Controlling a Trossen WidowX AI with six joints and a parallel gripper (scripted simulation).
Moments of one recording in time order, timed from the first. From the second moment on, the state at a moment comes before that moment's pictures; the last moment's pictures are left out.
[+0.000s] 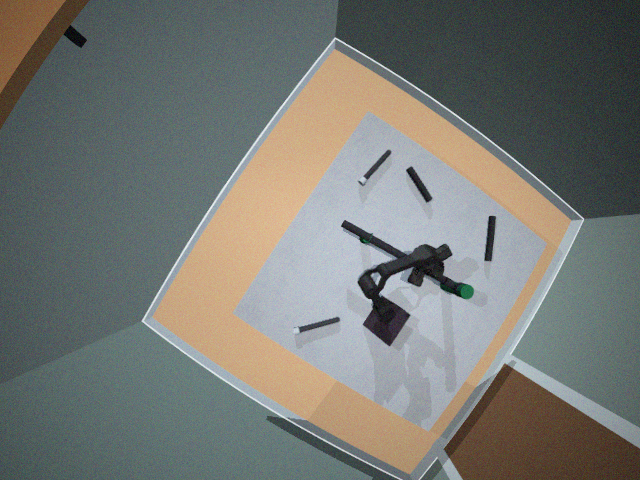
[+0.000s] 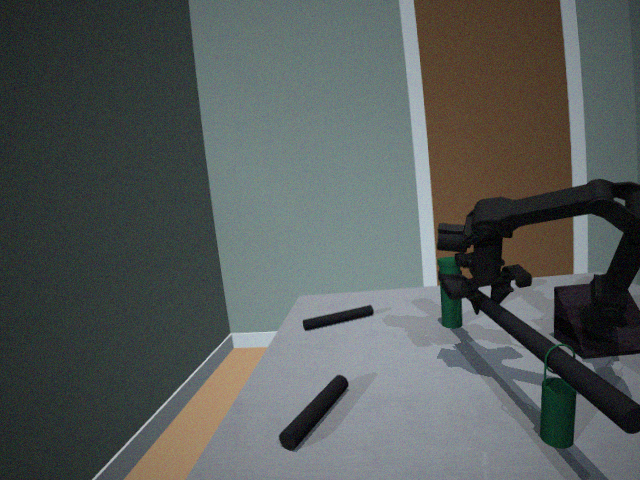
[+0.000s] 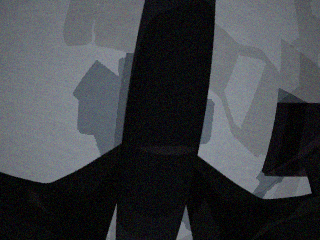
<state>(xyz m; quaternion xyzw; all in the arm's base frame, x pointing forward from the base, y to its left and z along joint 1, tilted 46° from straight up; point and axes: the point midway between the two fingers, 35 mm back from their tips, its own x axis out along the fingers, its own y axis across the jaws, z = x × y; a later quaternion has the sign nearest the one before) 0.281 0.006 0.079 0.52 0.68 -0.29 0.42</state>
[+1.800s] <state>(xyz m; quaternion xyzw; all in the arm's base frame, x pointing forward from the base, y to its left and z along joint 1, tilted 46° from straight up) 0.283 0.007 0.076 0.52 0.70 -0.28 0.41</state>
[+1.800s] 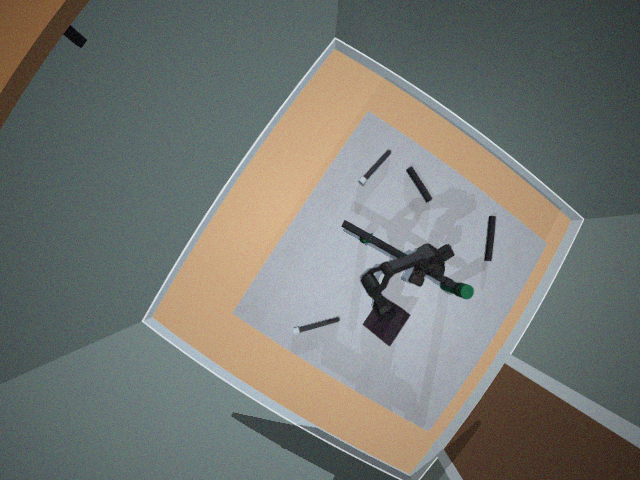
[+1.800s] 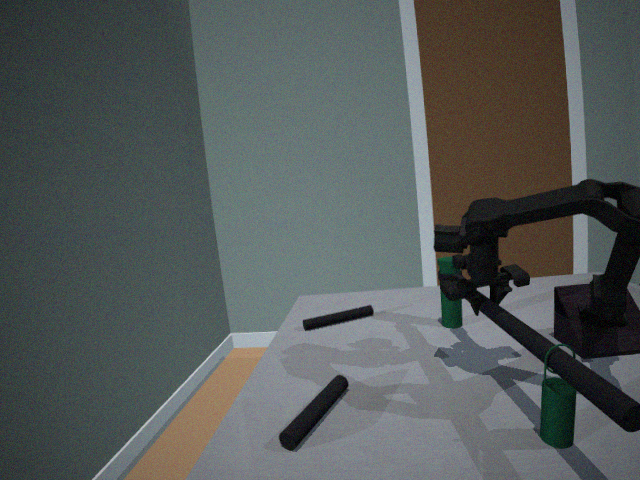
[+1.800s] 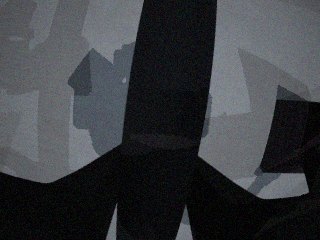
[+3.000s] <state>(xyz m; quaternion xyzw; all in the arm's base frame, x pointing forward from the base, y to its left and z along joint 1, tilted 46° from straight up) 0.278 0.012 0.092 0.51 0.70 -0.29 0.40</state>
